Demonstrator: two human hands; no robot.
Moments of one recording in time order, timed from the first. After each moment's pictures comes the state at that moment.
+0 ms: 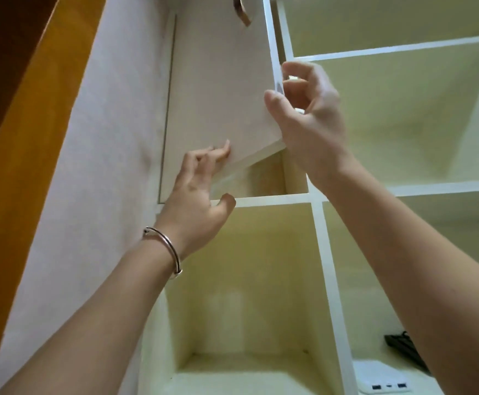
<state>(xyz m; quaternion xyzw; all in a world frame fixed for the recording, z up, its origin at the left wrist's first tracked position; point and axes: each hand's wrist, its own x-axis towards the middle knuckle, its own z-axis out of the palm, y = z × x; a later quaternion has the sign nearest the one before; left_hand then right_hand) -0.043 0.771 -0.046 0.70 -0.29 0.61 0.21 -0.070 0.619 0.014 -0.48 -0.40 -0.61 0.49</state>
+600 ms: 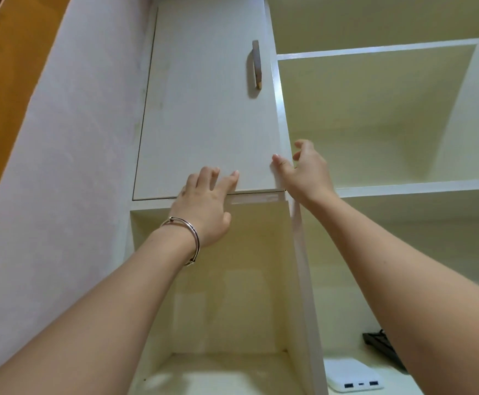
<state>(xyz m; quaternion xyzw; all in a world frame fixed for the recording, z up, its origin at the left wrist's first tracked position) -0.007 0.734 -0.036 0.82 -0.12 0.55 0.01 0.014 0.570 0.004 -0.69 -0.18 -0.57 0.41</state>
